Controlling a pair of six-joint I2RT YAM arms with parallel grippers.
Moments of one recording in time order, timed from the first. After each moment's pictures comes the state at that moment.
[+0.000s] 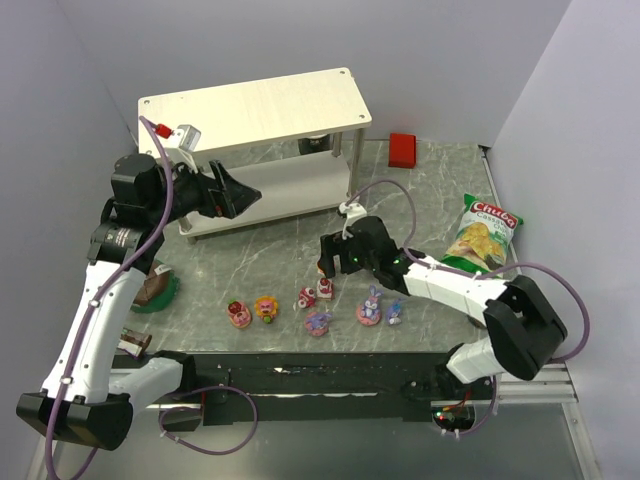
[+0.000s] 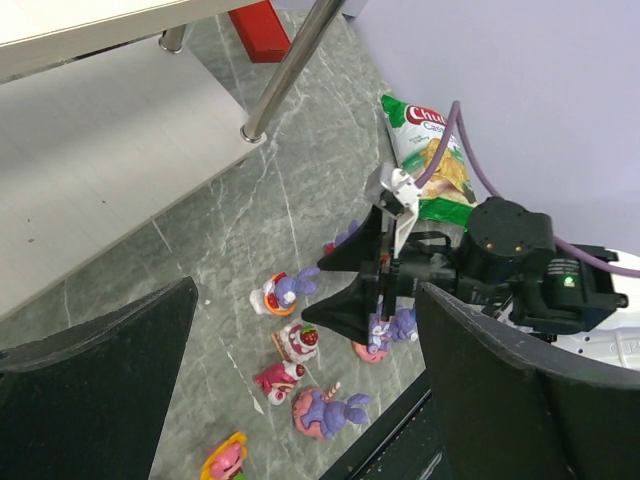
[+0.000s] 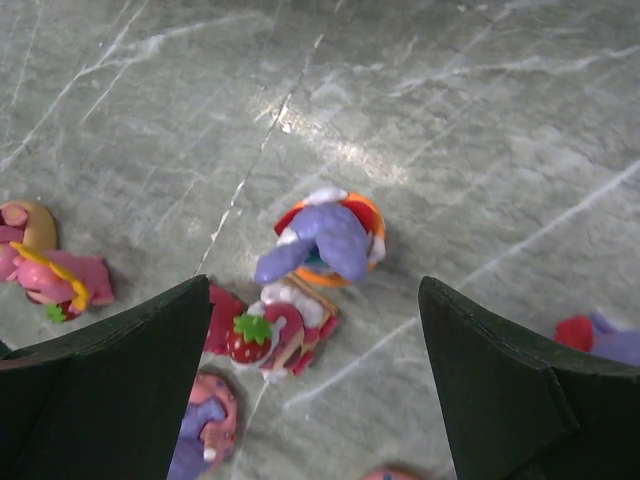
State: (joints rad) left arm -0.18 1.05 1.27 -0.46 0.58 -0.39; right arm 0.70 1.40 0.79 -0.01 -0.01 0.32
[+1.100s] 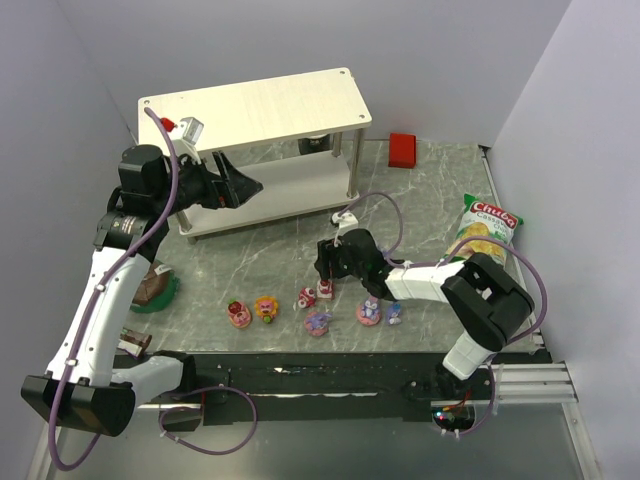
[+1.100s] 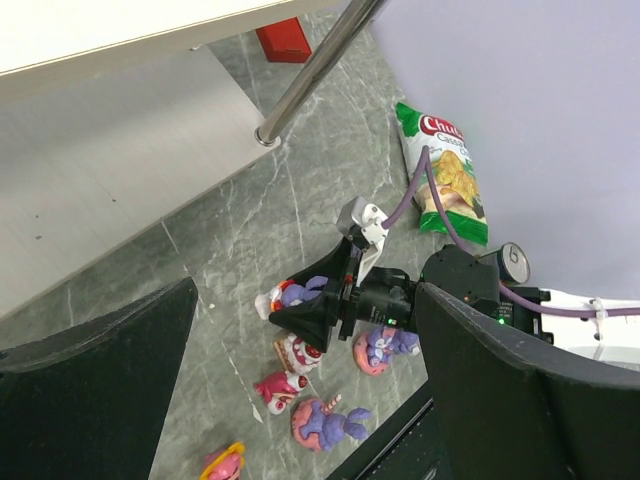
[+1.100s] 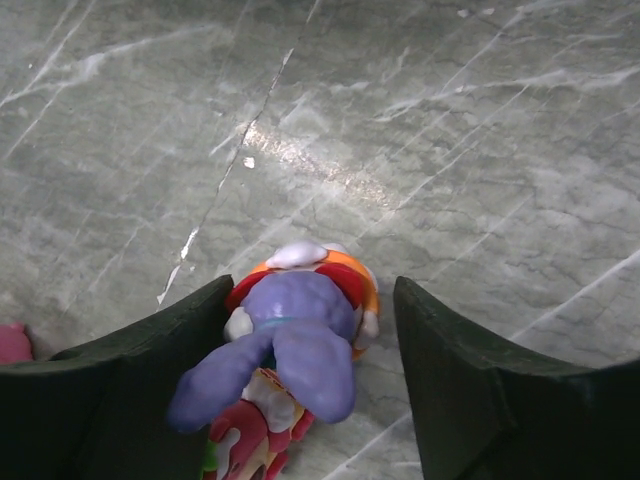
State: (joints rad) left arm -0.18 1.12 1.31 -0.46 0.55 -0.42; right arm 0.72 1.62 0.70 0.36 0.06 0.33
